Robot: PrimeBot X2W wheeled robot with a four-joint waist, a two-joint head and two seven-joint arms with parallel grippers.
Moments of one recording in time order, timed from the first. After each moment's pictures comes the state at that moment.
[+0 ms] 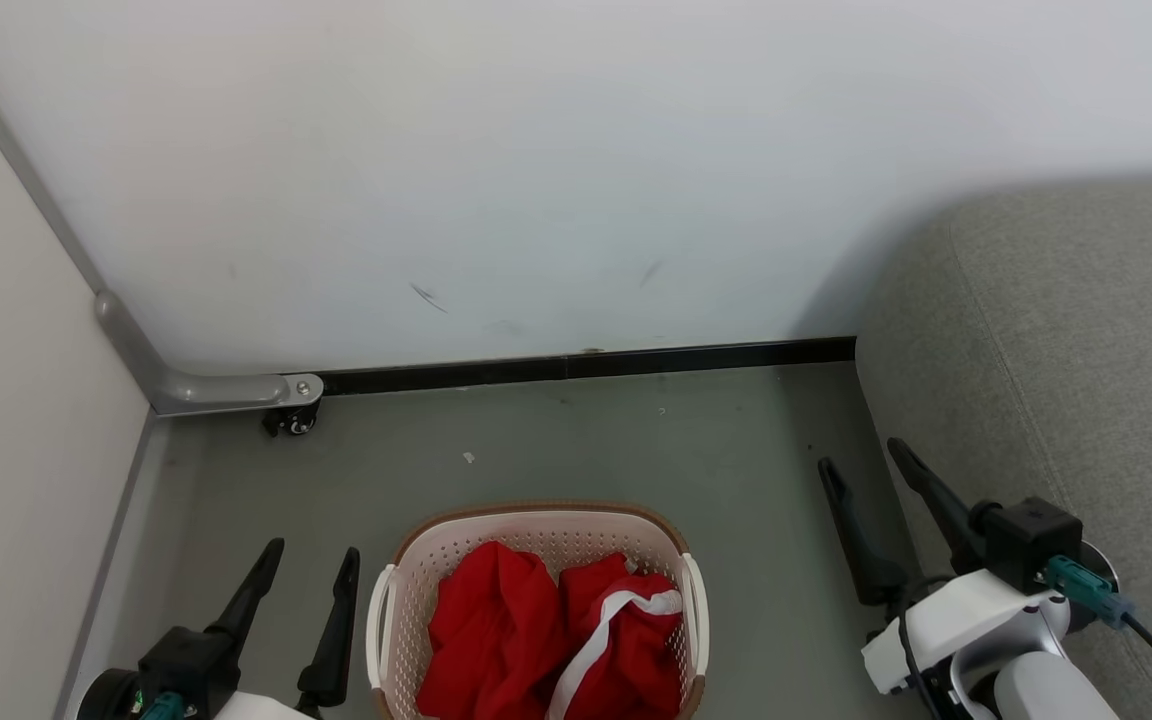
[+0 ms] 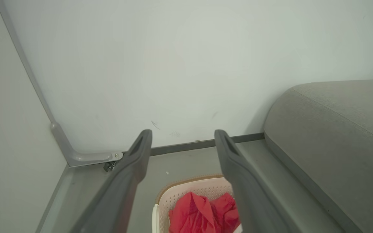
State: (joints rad) left arm -0.02 0.07 -0.09 0.20 -0.23 -0.10 -0.25; right arm -0.13 -0.06 0.14 0.20 0.12 0.12 -0.25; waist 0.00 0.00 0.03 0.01
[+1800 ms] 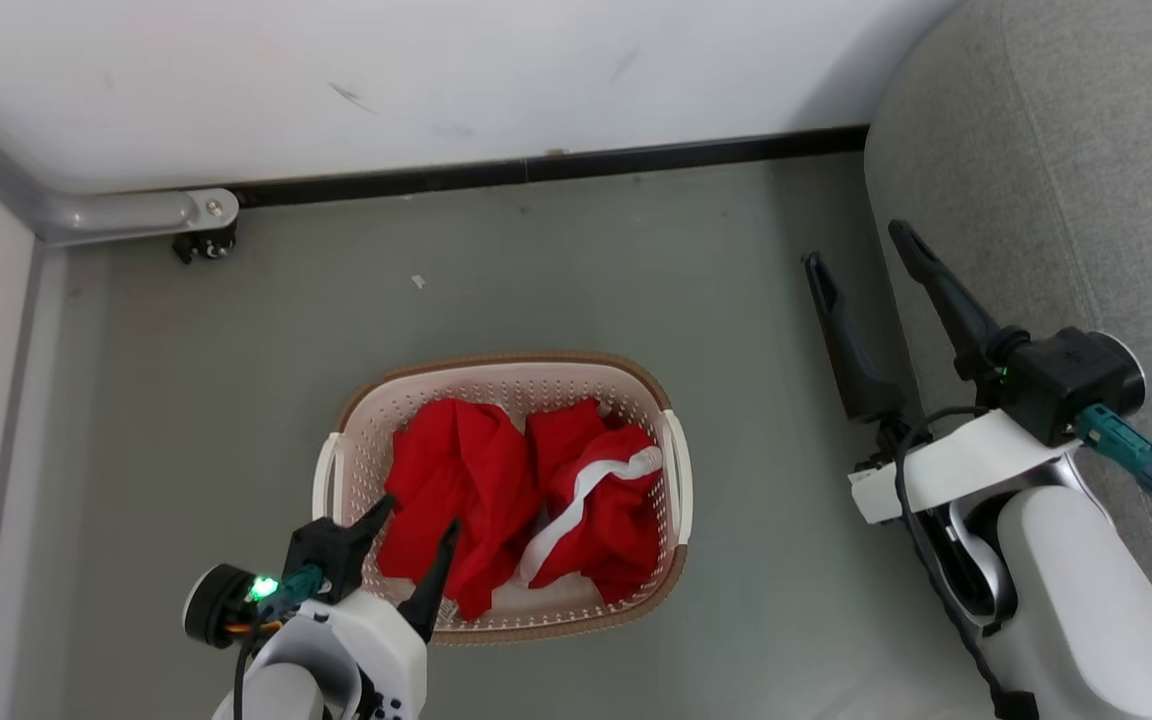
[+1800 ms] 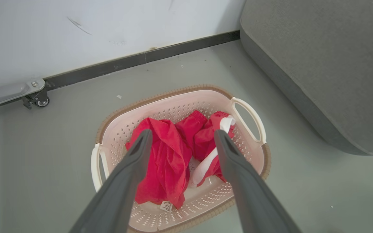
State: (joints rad) left arm -0.32 0.05 -0.32 0.56 -0.21 -0.13 -0.16; right arm -0.36 -0.06 0.15 0.07 0.05 0.12 -0.25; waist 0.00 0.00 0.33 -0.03
